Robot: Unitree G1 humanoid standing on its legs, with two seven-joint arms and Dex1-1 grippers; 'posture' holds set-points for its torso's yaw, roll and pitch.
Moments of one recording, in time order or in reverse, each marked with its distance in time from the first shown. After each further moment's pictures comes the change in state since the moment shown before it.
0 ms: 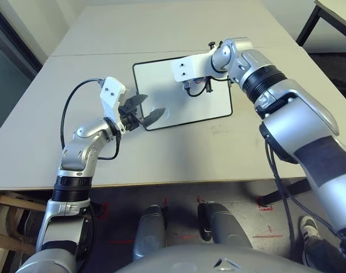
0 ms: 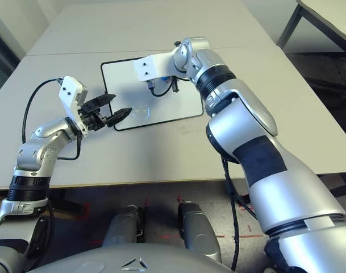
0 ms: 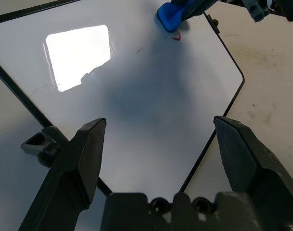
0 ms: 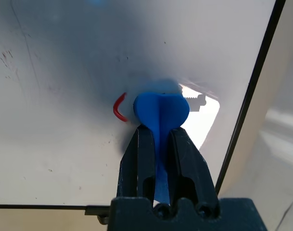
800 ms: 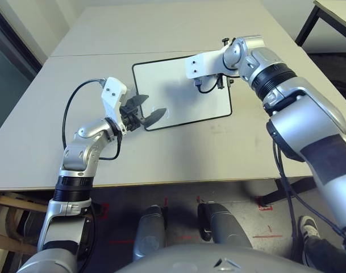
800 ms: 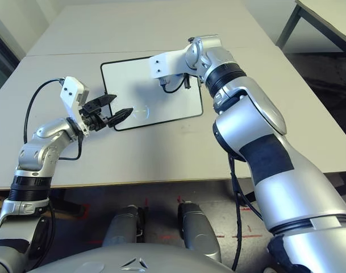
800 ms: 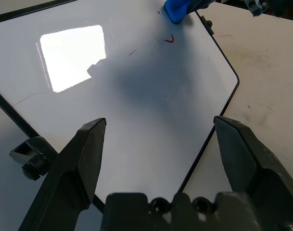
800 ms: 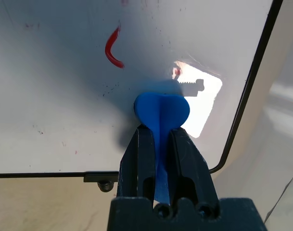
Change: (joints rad) left arm 0.000 -0.007 -0.004 0.000 0.002 0.000 0.000; right arm -0.003 -0.011 0.006 0.029 -0.012 0.005 -0.014
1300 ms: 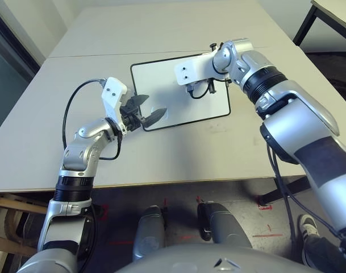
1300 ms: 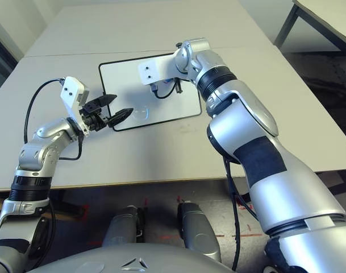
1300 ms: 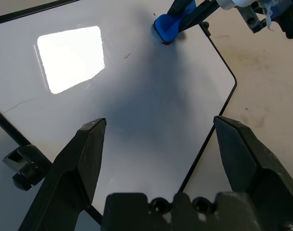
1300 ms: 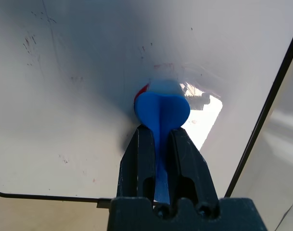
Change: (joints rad) left arm 0.000 -0.001 0.000 -0.001 0.000 0.000 0.007; right arm 0.024 0.051 0.007 -0.059 -0.001 -0.027 0.039
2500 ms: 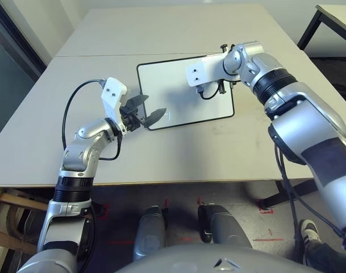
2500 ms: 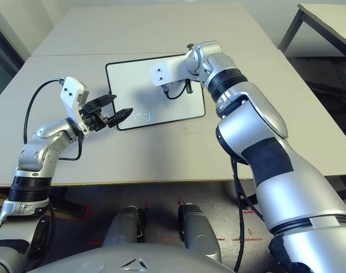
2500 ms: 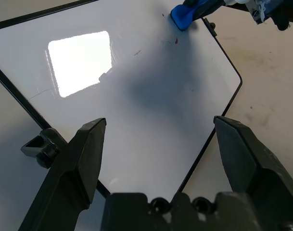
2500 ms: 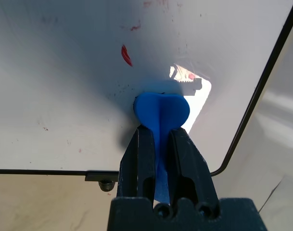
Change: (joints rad) left arm 0.003 0.001 0.000 -0.003 0.000 0.000 0.000; right arm 0.007 -0.085 0.018 0.043 -0.026 0.004 -0.065
